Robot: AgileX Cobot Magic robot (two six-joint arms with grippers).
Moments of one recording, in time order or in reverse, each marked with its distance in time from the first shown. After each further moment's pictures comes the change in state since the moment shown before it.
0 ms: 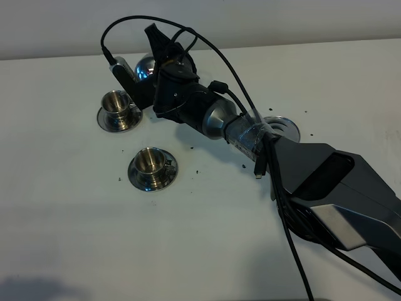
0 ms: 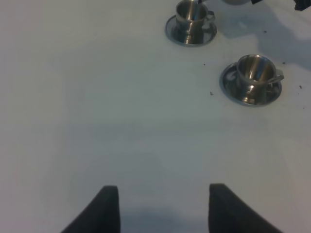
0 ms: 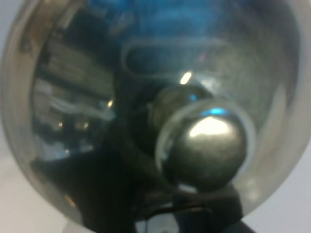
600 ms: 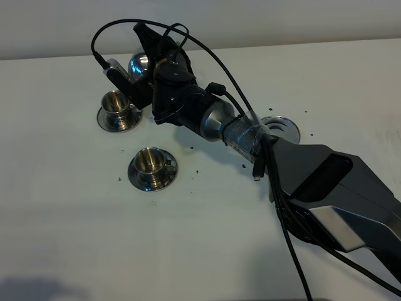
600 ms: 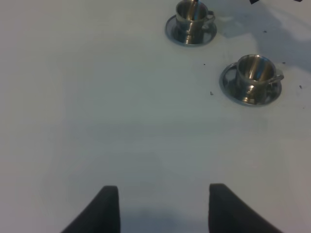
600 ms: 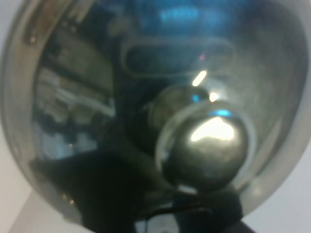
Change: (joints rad) left arm 0.000 0.000 0.000 0.000 0.000 -0.001; right arm 0.008 0.000 0.000 -0.112 -0.054 -0.012
